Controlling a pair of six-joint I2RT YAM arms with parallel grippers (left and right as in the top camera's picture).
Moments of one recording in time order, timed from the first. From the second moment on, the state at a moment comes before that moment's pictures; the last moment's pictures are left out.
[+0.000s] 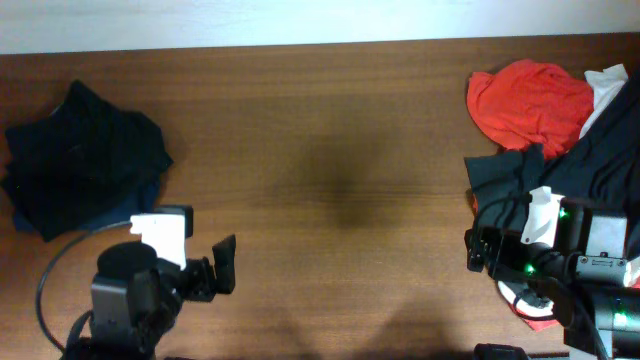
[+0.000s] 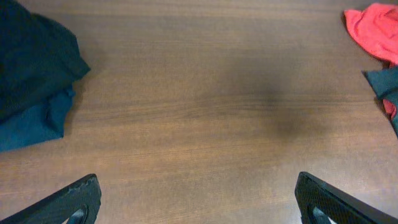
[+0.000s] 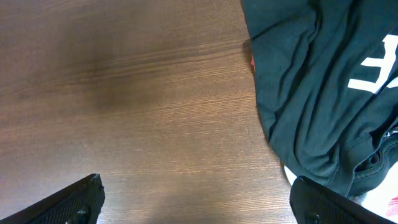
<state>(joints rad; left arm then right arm) -0.18 0.63 0.93 -0.98 0.05 -0.16 -0.13 0.82 1.06 -1.24 -0.18 0.11</state>
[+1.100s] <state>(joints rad) -0.18 0.61 0.93 -1.04 0.05 -0.16 0.02 0.02 0.29 -0.26 -0.07 0.05</state>
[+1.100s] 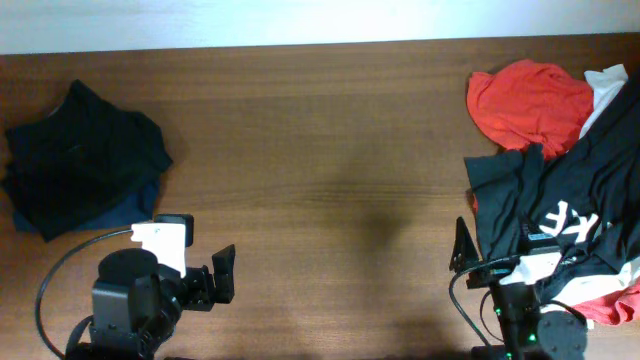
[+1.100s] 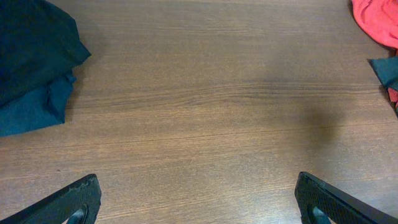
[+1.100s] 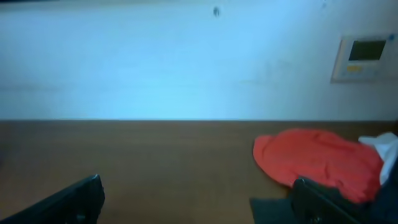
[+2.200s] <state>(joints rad) -0.18 0.61 0.93 -1.04 0.05 -0.16 -0.03 0.01 0.01 -0.07 -0.06 -0.03</state>
